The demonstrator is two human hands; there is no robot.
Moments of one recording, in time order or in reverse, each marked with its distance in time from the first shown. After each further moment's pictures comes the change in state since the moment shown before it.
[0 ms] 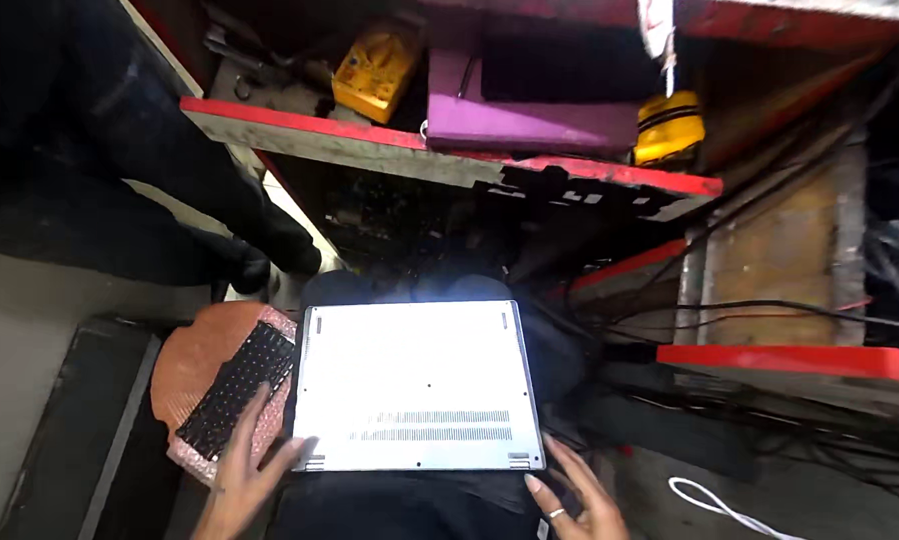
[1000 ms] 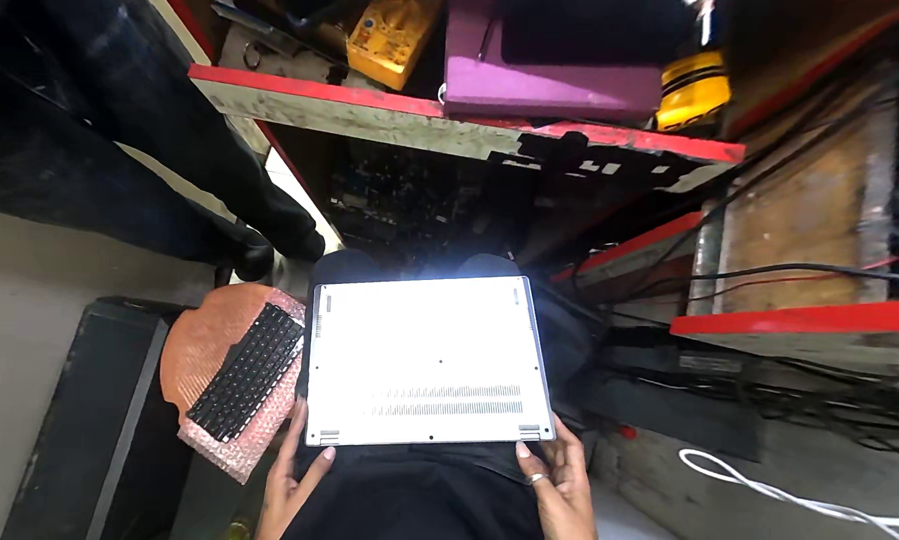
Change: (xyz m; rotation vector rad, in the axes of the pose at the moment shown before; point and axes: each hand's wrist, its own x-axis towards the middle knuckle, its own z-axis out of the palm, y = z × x) left_hand -0.053 -0.009 0.048 -0.424 0.038 -0.003; right_hand -0.011 -0.024 0.060 0.465 0.291 0.239
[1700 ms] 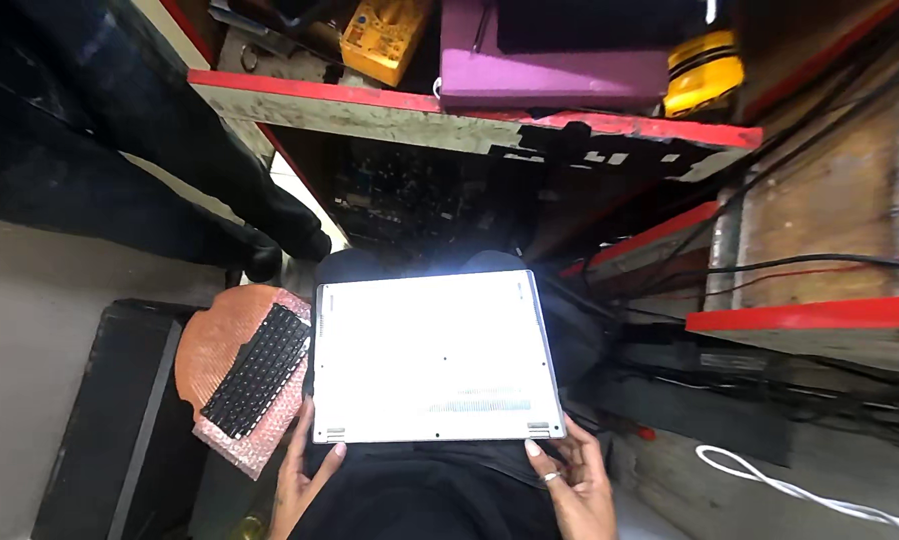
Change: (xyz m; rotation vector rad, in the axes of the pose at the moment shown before) left_hand 0.001 0.001 0.010 0.011 0.060 0.016; right_hand 0.009 0.007 -0.010 -0.082 0.003 -0.074
